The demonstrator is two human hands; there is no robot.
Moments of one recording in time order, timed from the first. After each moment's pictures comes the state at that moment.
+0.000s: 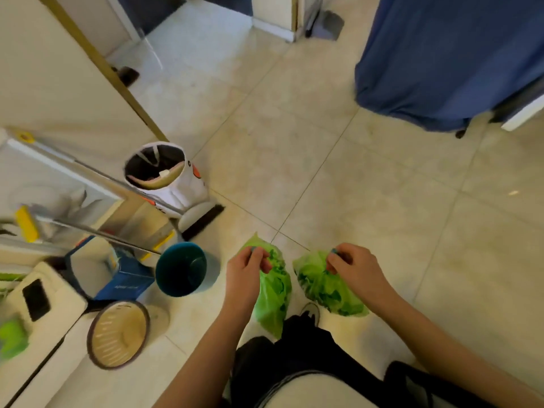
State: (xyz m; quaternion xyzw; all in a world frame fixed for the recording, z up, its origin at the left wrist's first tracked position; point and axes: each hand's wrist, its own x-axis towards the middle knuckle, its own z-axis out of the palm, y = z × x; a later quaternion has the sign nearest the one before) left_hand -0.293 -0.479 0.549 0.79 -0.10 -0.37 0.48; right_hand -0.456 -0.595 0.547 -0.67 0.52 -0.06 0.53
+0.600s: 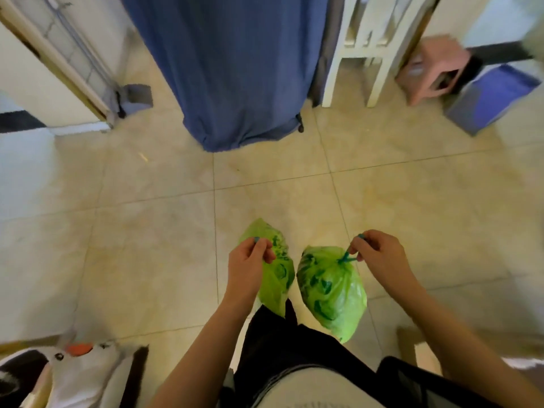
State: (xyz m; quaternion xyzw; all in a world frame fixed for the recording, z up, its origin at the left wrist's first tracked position) left_hand -0.427 -0.846 0.558 0.66 -0.38 -0.54 0.36; right_hand -0.657 -0.826 0.562 -0.41 0.76 -0.30 0.40
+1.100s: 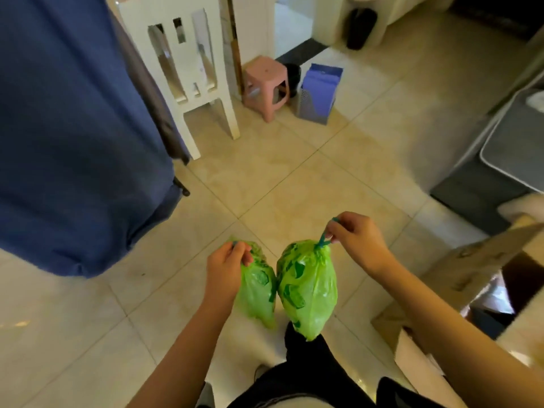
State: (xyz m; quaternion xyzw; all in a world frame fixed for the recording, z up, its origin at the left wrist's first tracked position) left_hand -0.658 -1.075 0.571 0.49 -0.57 -0.62 0.20; right_hand -0.855 -0.942 0.599 -0.25 0.84 -0.39 0.28
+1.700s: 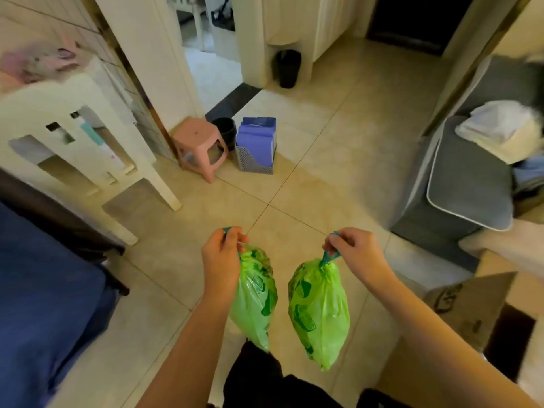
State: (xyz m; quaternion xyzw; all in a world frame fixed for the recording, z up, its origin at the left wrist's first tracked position) left_hand -1.089 -1.177 0.595 0.43 -0.62 -0.61 0.24; right_hand -1.219 -0.987 0.593 -0.10 0.83 -0.50 0.24
